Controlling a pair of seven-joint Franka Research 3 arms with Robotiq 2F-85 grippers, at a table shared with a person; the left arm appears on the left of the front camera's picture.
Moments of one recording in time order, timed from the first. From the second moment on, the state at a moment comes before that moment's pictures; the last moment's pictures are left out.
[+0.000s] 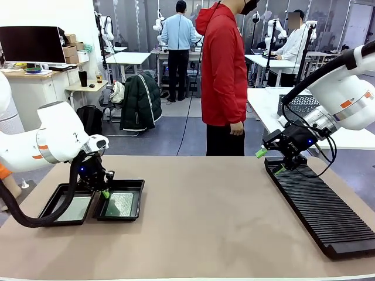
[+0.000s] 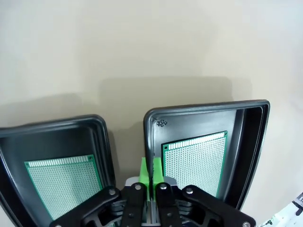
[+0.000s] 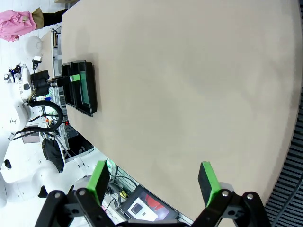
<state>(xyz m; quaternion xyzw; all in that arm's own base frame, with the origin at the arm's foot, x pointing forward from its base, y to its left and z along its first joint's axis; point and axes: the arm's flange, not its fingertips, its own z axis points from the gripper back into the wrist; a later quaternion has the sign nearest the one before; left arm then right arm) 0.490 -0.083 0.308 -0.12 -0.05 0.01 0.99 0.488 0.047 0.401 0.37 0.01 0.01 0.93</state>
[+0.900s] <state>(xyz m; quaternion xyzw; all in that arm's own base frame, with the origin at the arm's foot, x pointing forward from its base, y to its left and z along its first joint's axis) 0.495 -0.089 0.305 -0.12 -0.04 0.00 0.99 0.488 0.047 0.401 0.37 0.01 0.01 0.93</state>
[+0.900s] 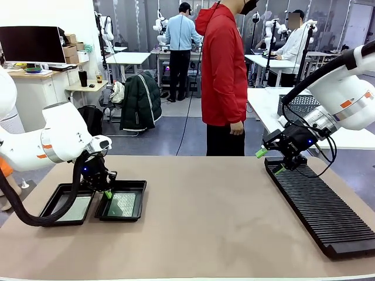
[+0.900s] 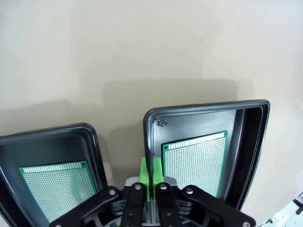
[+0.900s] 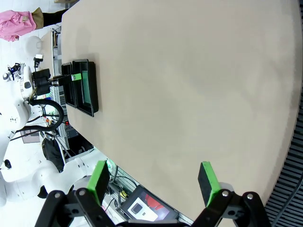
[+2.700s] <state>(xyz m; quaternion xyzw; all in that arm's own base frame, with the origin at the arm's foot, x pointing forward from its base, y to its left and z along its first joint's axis) 0.451 -0.105 0.463 -0.01 0.00 -0.03 1.00 0.488 0.047 0.401 0.37 0.01 0.01 0.93</state>
